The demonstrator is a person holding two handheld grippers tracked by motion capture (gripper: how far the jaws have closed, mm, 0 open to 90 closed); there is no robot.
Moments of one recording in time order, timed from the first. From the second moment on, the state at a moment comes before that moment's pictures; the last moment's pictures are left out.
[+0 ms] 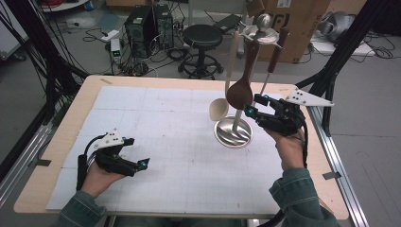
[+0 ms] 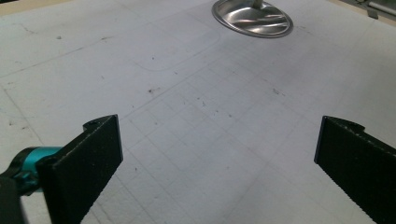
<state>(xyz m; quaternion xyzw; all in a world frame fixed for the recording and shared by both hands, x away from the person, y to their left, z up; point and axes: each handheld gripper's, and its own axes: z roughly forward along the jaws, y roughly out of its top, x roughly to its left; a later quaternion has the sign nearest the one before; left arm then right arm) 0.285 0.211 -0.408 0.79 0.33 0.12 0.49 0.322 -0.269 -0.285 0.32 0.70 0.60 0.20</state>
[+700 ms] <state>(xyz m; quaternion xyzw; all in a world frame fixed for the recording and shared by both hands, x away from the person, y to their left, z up) 0.284 0.211 -0.408 0.80 0.33 0.12 0.49 0.312 -0.264 -0.318 0.32 0.73 0.58 0.19</state>
